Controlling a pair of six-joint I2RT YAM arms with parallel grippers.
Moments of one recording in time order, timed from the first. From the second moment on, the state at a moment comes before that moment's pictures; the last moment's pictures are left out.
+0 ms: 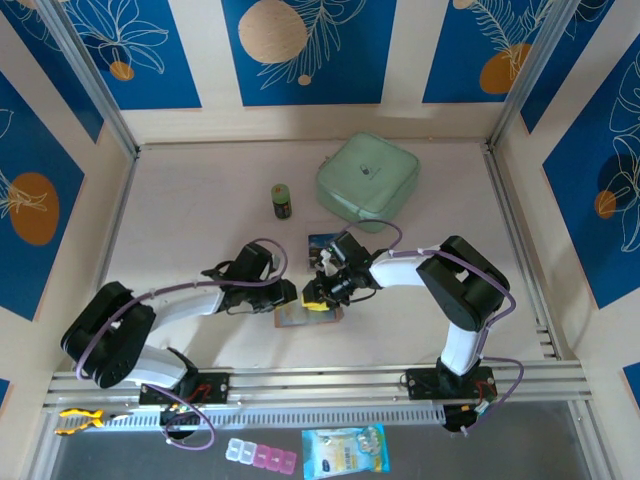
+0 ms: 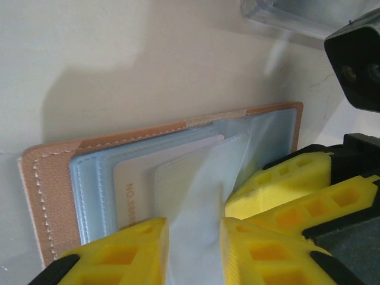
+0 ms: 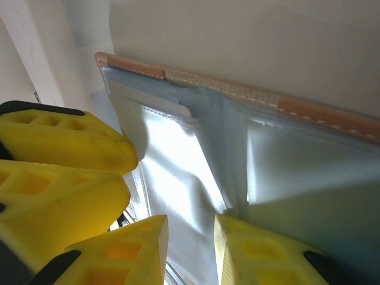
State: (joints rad) left arm -0.66 1.40 0.57 -0.13 0.39 -0.94; right arm 0.73 1.79 0.82 -0.09 -0.73 0.87
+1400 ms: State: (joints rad) left arm -0.69 1.36 0.55 -0.16 0.38 -0.98; right arm 0.73 1.73 0.82 -0.10 -0.72 0.88
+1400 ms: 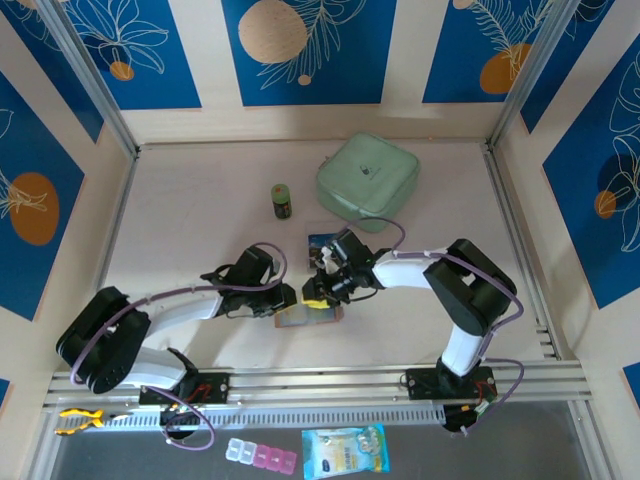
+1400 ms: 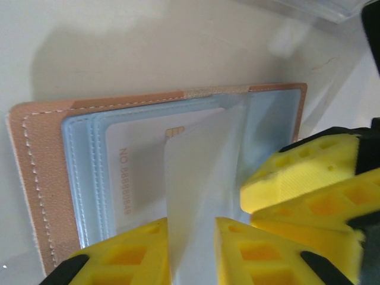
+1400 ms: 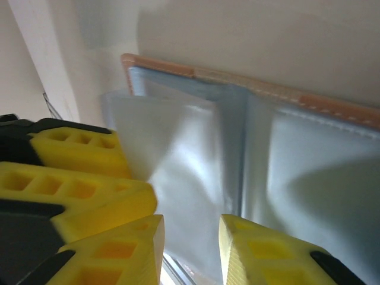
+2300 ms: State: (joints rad) left arm -0.76 1.49 0.73 -0.18 0.41 -0.98; right arm 0.65 1.50 0.75 -0.21 -0.66 0.85
